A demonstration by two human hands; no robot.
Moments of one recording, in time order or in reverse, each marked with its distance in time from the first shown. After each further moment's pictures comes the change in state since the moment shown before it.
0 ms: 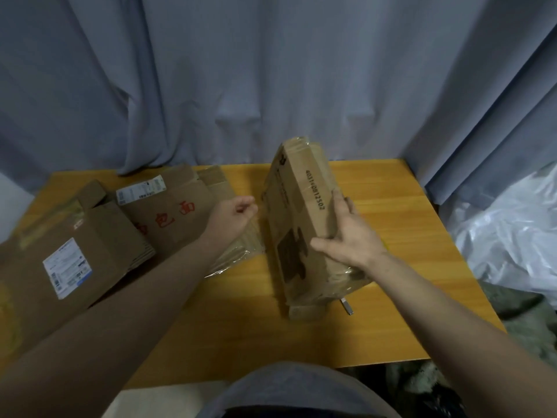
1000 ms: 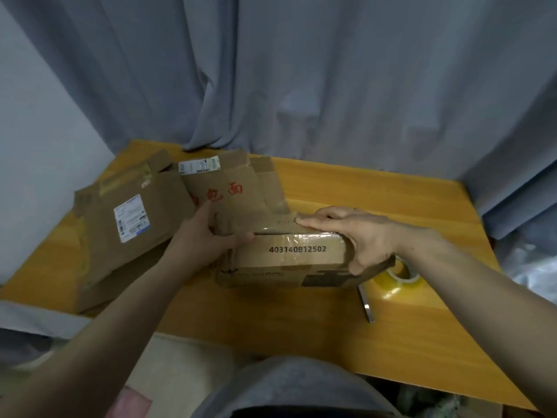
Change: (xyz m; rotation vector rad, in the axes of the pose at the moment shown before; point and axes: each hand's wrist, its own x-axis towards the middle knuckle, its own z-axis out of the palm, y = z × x) left_hand -0.120 -0.009 -0.081 0.154 0.126 -0.273; right_hand 0.013 -0.040 -0.019 -0.508 -0.536 -0.654
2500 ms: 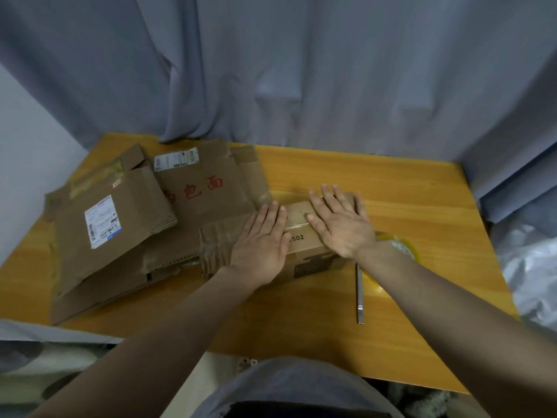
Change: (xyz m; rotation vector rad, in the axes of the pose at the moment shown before) left_hand 0.045 0.028 0.135 0.807 -0.147 0.390; right_hand 0.048 0.052 0.055 -0.012 0.356 0.394
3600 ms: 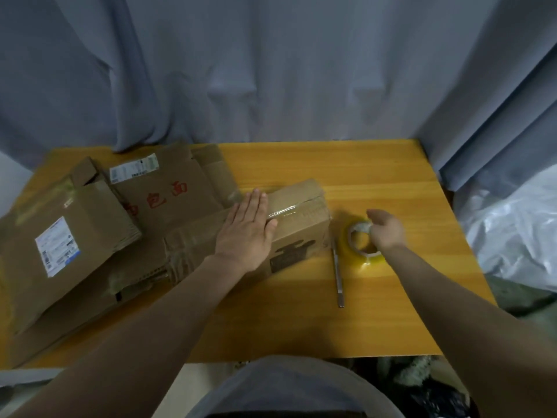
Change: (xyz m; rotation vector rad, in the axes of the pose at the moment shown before) left_hand 0.026 0.016 -0.003 0.039 -0.003 0.083; right_hand -0.048 0.101 0.046 0.816 0.185 0.778
